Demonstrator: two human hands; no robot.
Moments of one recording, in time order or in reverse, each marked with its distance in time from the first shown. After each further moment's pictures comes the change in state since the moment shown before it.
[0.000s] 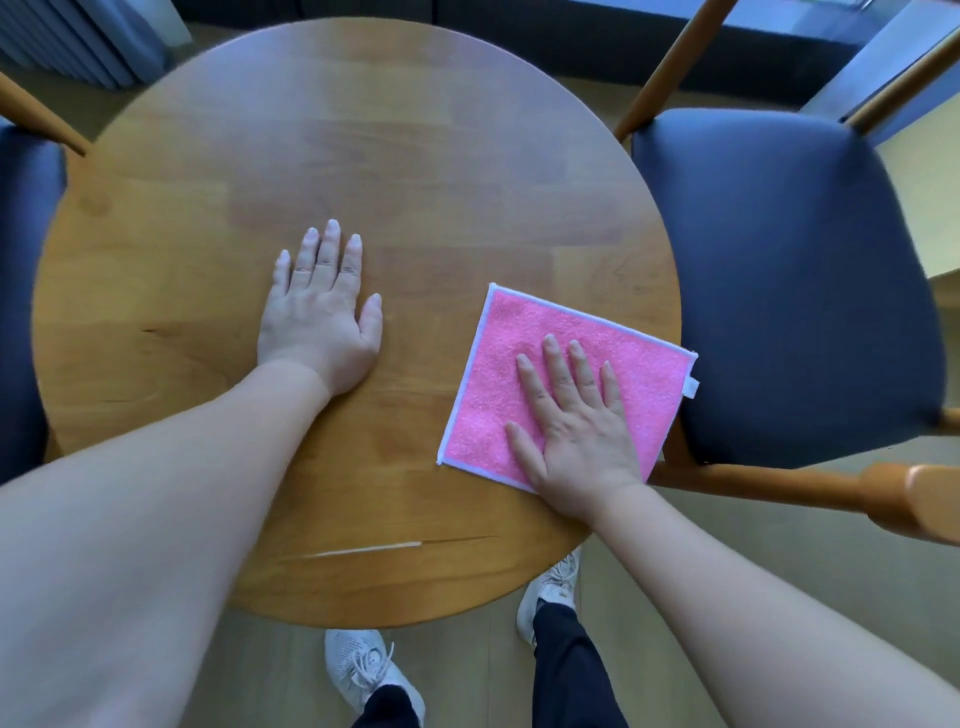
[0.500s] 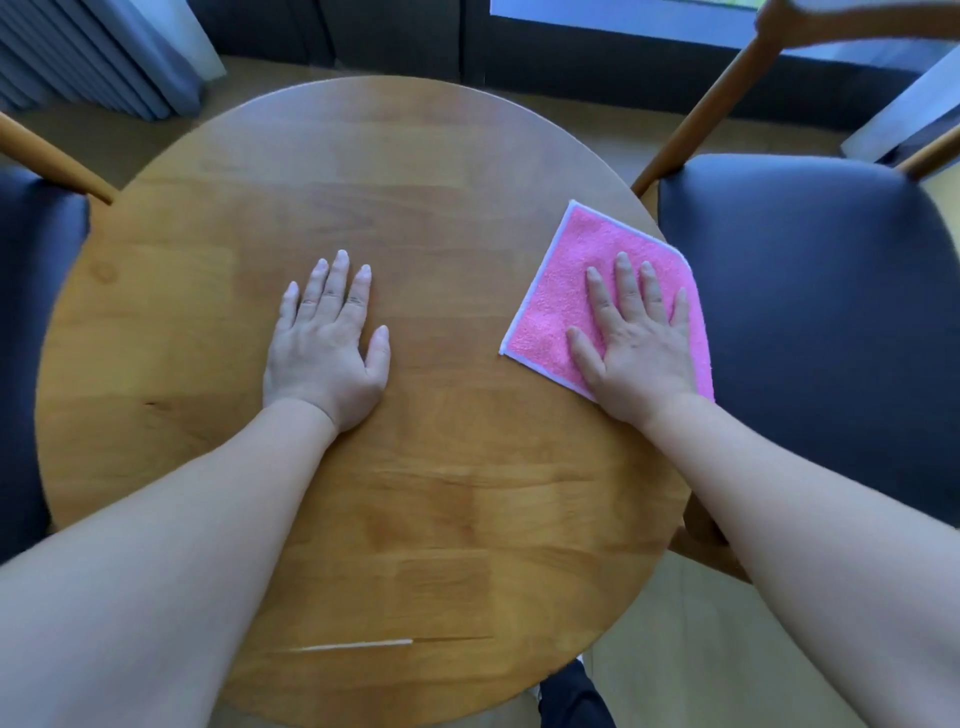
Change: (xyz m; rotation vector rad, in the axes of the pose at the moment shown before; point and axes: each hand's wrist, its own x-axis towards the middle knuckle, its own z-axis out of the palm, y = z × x) left_hand 0.036 0.007 -0.011 -0.053 0.034 -0.037; right_hand 0.142 0.079 -0.042 0.049 0.050 0.106
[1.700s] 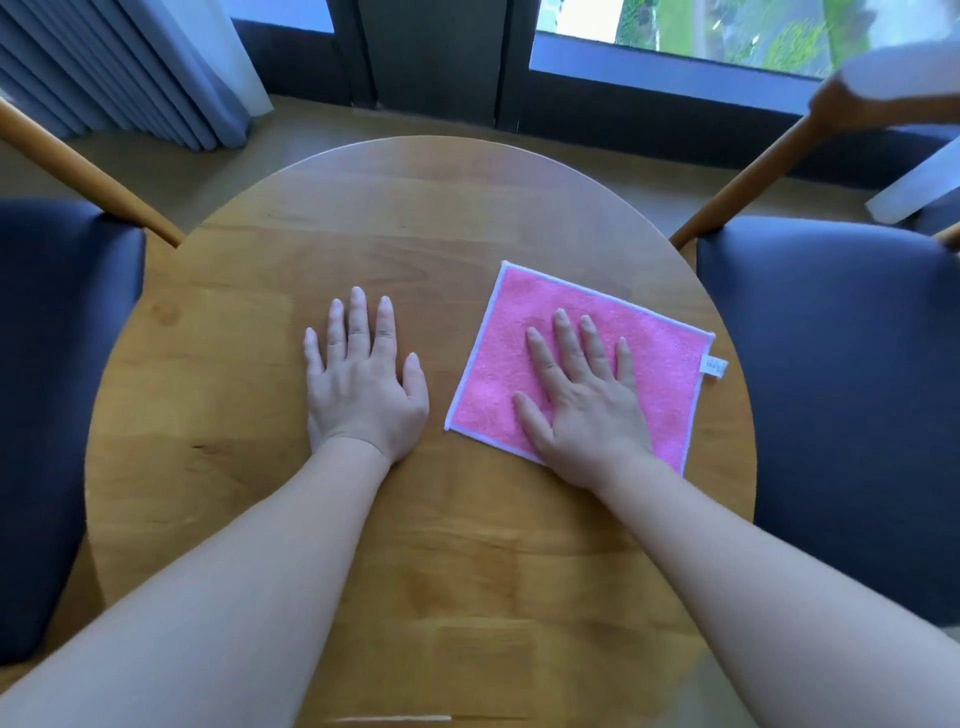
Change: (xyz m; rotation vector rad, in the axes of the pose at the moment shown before) left_hand 0.015 -0.002 0.002 -0.011 0.032 -0.218; right_hand 0.009 -0.085 0.007 -0.006 -0.008 -0.167
